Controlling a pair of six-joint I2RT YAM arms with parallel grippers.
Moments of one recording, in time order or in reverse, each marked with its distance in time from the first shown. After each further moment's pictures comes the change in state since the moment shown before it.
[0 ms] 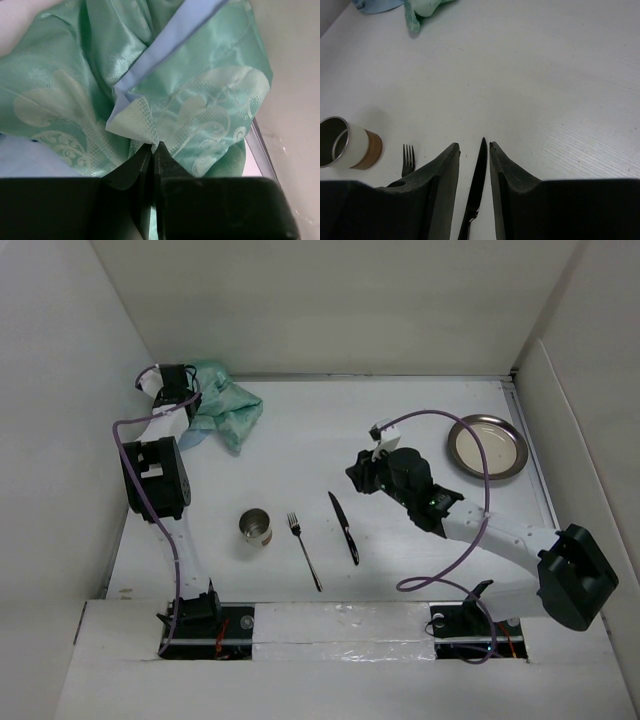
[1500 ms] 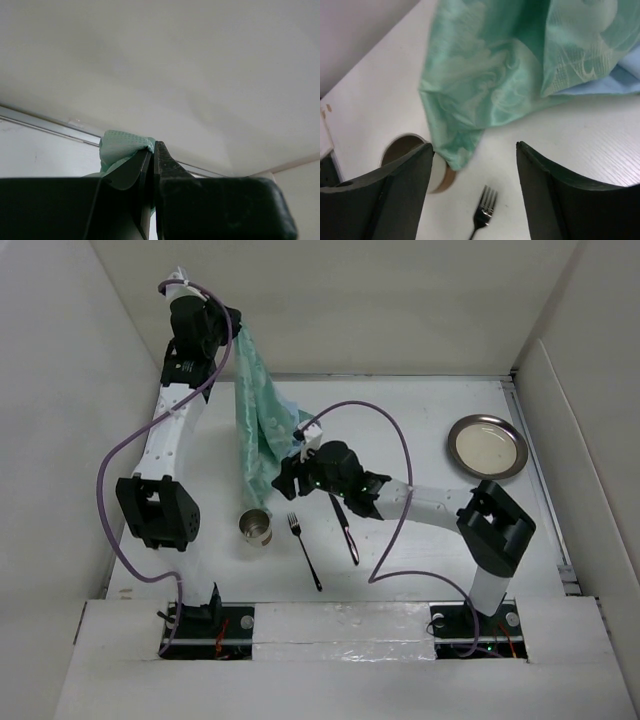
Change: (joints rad) left arm -0.253 -0.304 0.274 0.013 0.238 0.204; right arm 0.171 0.462 0.374 0.087 -0.193 0.042
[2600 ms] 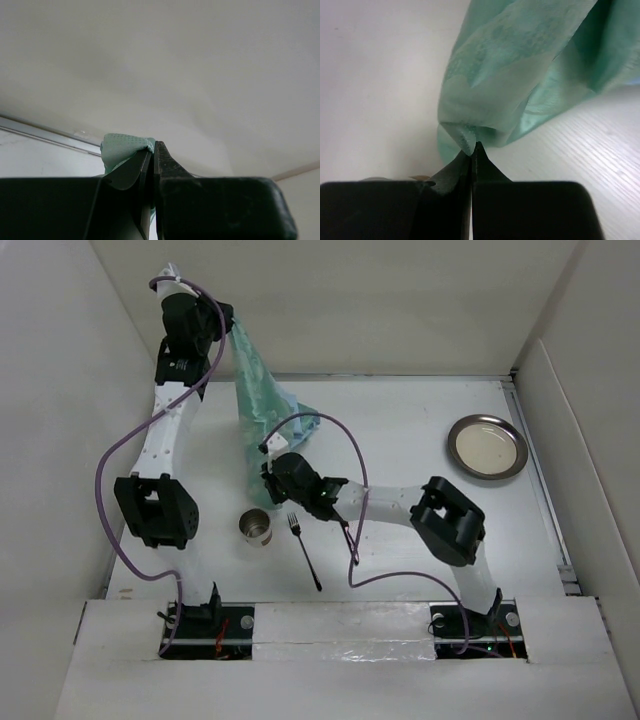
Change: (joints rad) left arm 0.023 0.015 0.008 0.034 0.016 0.007; right arm 0.132 0.297 0.314 -0.170 0.311 -0.039
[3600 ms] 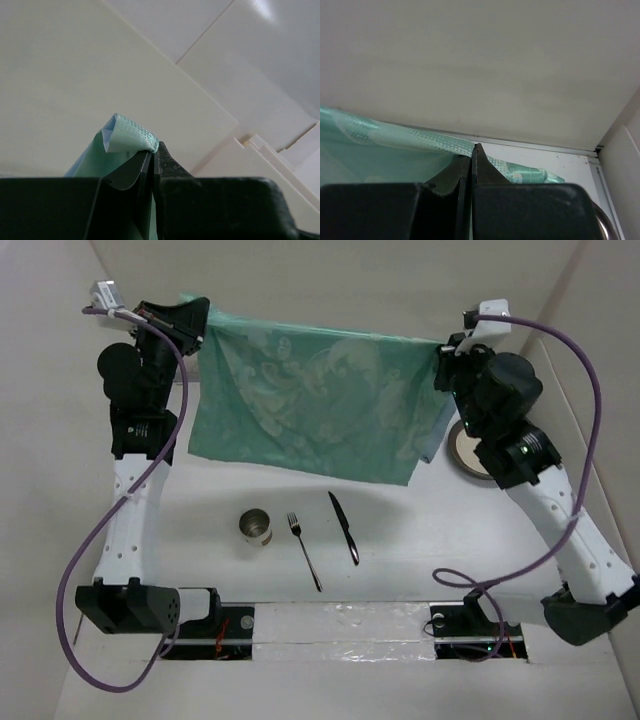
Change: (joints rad) left arm 0.065 -0.546 -0.397 0.267 0.175 -0.153; right arm -0.485 -0.860 0.116 -0.403 0.236 -0.370
